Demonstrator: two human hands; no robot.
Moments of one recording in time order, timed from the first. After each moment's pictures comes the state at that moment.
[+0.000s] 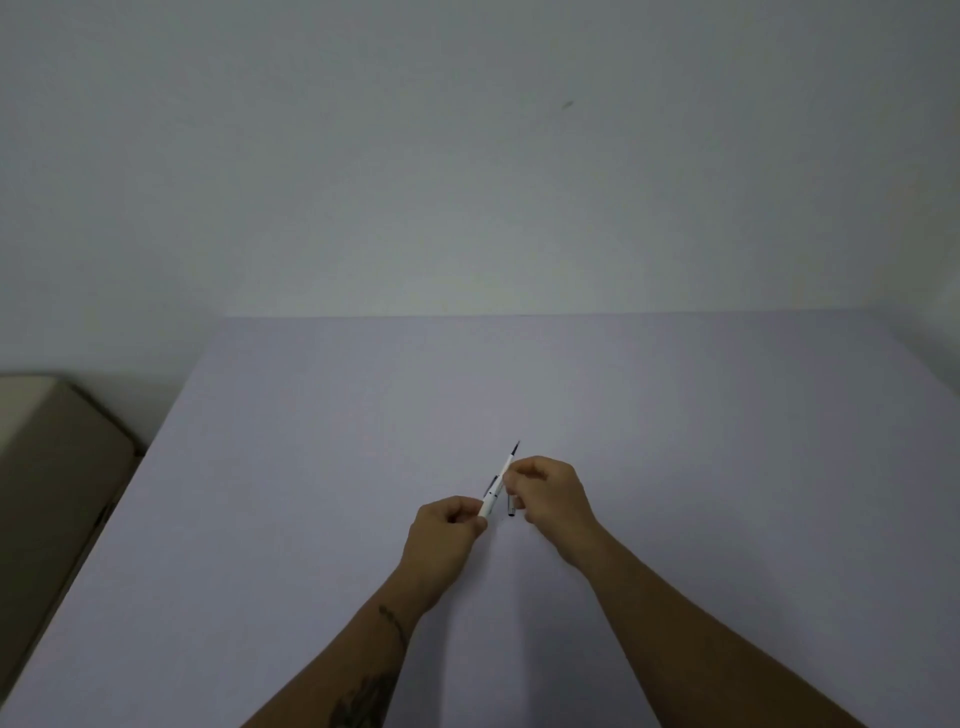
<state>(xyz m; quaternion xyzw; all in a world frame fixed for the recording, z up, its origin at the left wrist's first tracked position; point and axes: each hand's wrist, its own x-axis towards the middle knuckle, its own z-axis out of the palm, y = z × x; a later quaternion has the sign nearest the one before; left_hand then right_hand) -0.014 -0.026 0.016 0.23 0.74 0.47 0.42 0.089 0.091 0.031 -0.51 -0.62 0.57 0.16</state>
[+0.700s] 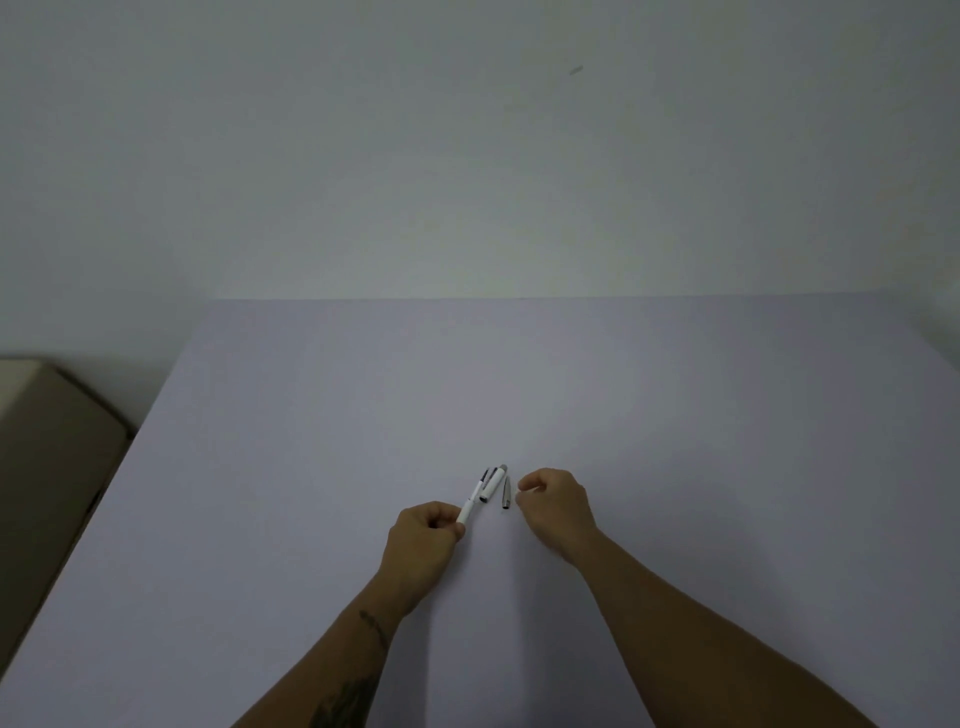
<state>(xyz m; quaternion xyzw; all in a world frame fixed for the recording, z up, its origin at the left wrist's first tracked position) -0.032 -0.034 -0.008 0.21 0.78 0.42 0.41 0.091 0.102 -0.001 -0.58 -0.68 0.45 0.06</state>
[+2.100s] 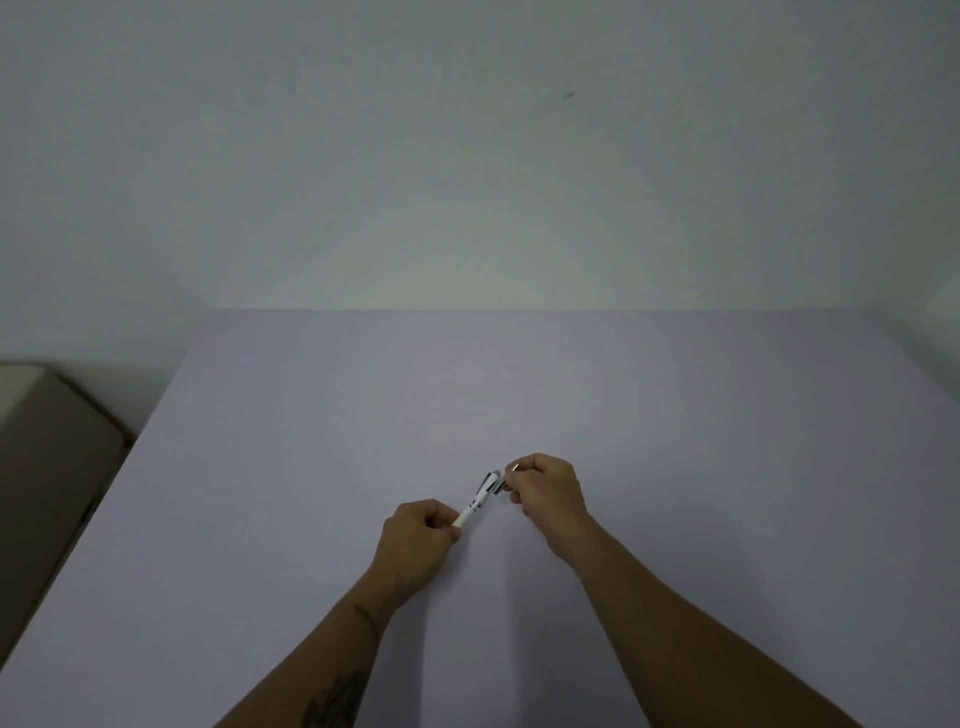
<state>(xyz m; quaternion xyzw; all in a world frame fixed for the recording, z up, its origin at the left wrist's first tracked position) -0.029 -0.034 0.013 0.24 0.81 0.38 0.38 0.086 0.095 0.035 -0.55 -0.57 0.58 0.17</state>
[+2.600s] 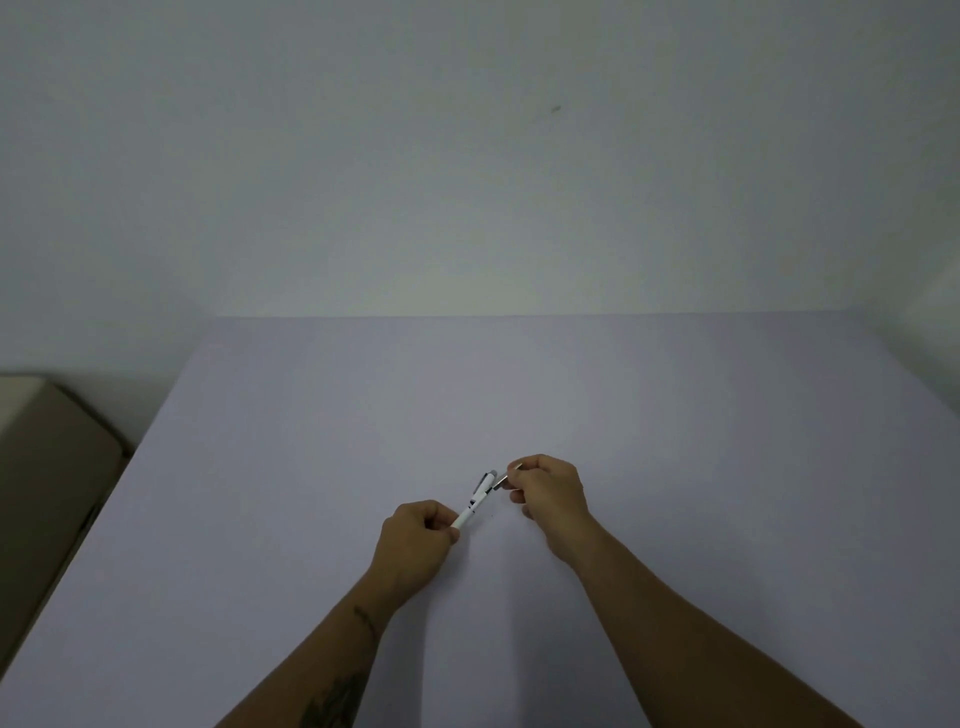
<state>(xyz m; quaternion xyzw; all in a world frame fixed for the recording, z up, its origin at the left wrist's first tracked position) -0.024 -0.039 0.016 0.25 0.81 0.38 0.37 0.095 0.088 0.045 -0.55 -0.53 0.61 0.20</state>
